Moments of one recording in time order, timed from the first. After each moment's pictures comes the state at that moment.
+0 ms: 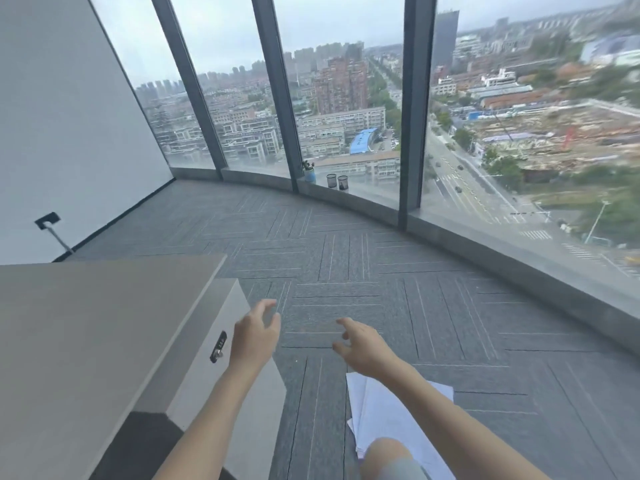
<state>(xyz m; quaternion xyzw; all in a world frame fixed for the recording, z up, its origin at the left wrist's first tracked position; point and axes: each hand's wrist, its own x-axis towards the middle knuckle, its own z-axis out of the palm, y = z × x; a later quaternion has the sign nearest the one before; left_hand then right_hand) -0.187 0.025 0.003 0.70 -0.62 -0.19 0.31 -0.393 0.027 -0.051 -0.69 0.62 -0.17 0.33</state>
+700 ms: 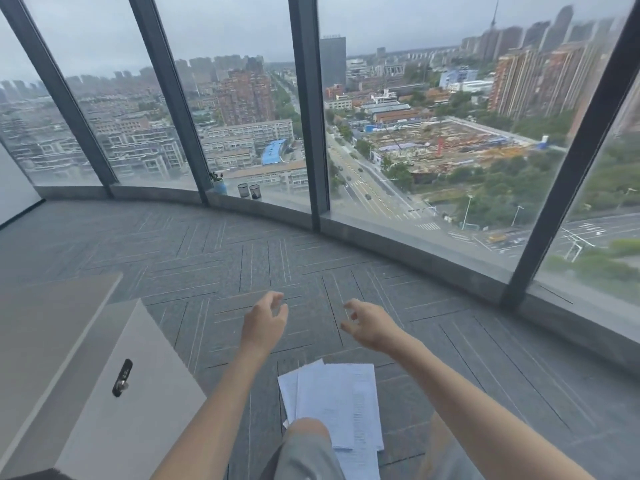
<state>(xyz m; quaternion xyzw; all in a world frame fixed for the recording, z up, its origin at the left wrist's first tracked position) -0.324 0.023 -0.021 0.58 -0.71 -0.29 0.29 -0.532 0.092 -0.030 -0.59 0.74 -0.18 0.26</state>
